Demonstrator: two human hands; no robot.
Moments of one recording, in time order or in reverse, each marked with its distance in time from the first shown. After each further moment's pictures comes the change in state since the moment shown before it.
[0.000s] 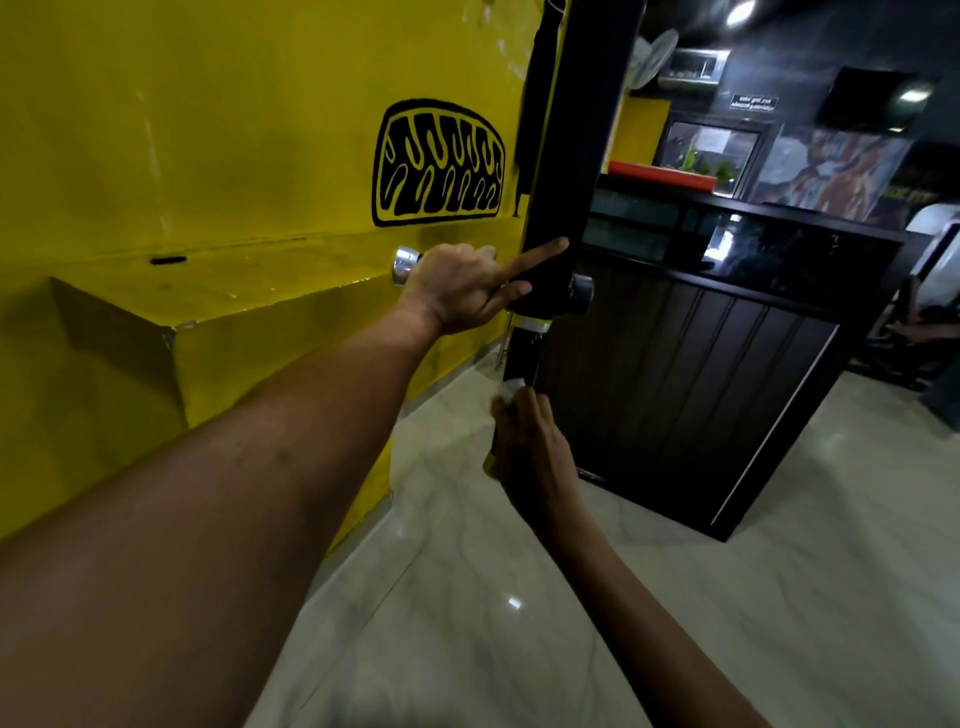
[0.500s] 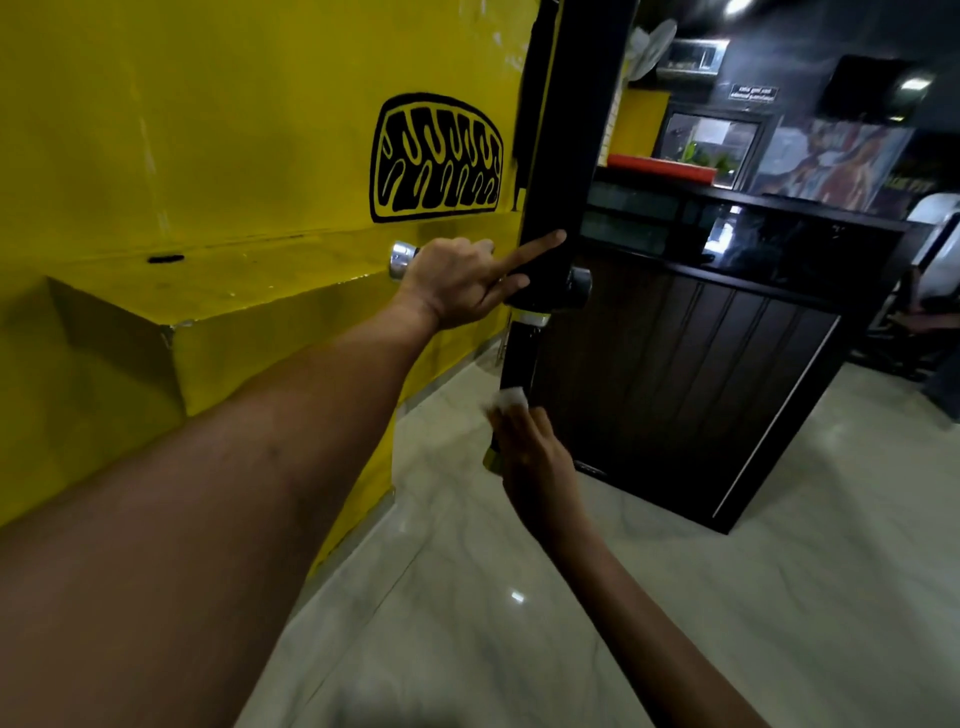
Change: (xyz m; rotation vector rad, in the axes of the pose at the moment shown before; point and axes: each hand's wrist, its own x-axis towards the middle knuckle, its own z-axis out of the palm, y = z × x) left_hand -0.001 0.000 -0.002 -0.015 -0.011 -0.024; right_hand -0.019 0.006 0.006 0.091 -0.030 -0.029
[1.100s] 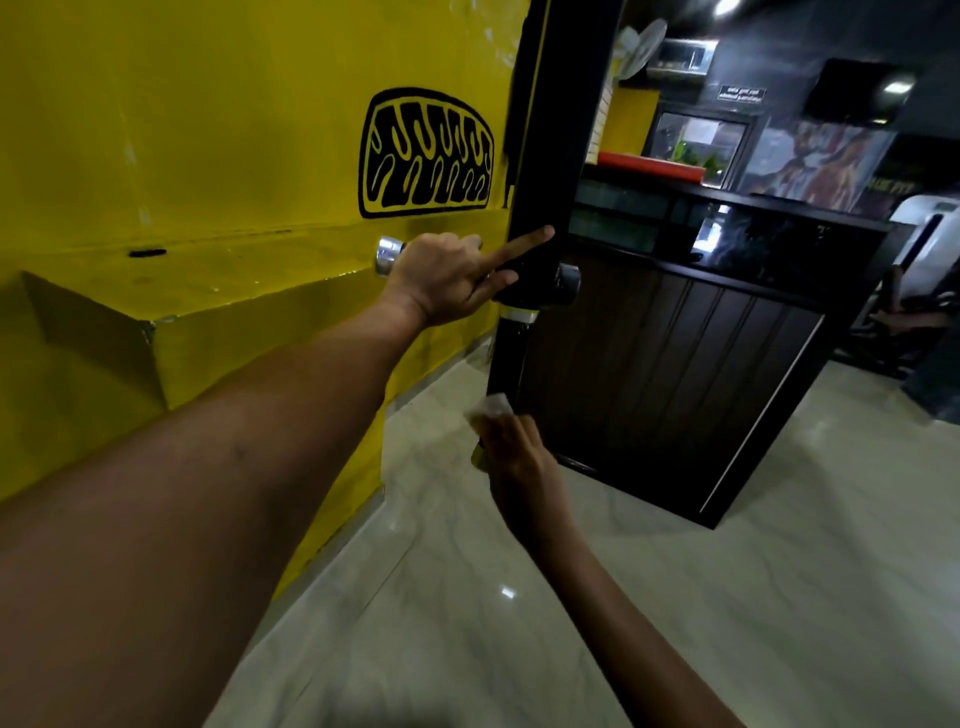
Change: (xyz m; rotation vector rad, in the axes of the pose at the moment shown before) left_hand 0.001 -0.001 0.004 -0.002 0.030 0.016; right_hand -0.010 0.004 0.007 0.068 0.017 0.002
